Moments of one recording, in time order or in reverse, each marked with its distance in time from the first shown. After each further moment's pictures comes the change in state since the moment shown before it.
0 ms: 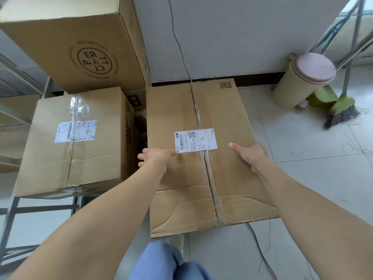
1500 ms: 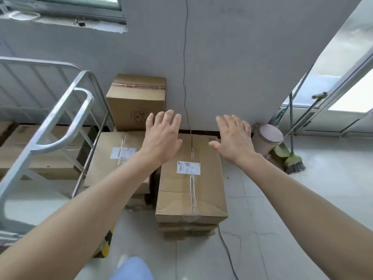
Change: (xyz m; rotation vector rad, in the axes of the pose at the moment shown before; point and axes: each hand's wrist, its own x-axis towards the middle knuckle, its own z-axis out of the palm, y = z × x) left_hand -0.332 -0.012 -0.313 0.635 0.476 1.297; right_hand -0.409 -0.155 -0.184 -0.887 0.331 -1.019
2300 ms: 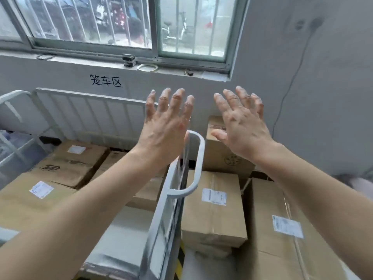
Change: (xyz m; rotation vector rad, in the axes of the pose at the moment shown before) left_hand -0.049 -0.391 -0.166 0.307 0.296 -0.071; right_hand 0.121 -0.424 -0.110 -0.060 0.316 -0.362
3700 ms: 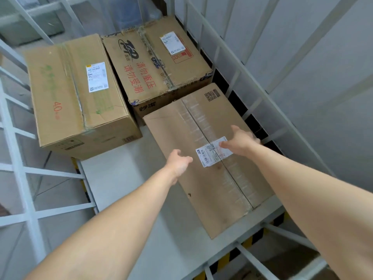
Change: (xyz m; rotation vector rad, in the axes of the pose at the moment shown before) left_hand -0.106 -0.299 0.689 -1.263 -0.294 -2.004; right_hand 0.387 -0.348 0.695 0.312 -1.025 -0.260
